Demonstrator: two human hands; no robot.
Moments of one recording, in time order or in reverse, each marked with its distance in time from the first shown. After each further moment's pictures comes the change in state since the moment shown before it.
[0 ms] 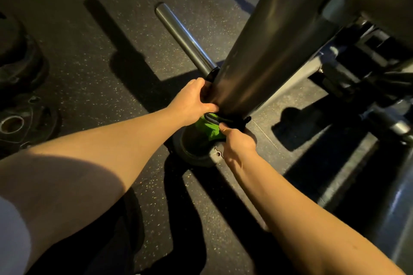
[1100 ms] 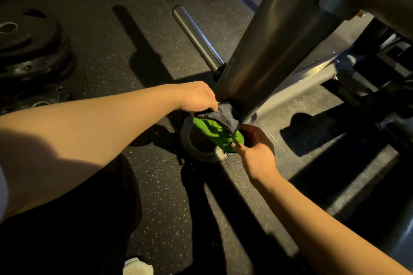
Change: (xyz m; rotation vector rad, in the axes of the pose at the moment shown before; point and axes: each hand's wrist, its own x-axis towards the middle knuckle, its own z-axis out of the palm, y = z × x) left_hand -0.033 0.041 -0.025 0.231 -0.342 -0.137; right_hand 0.008 0.011 -0.087 -0.608 -0.354 -0.526
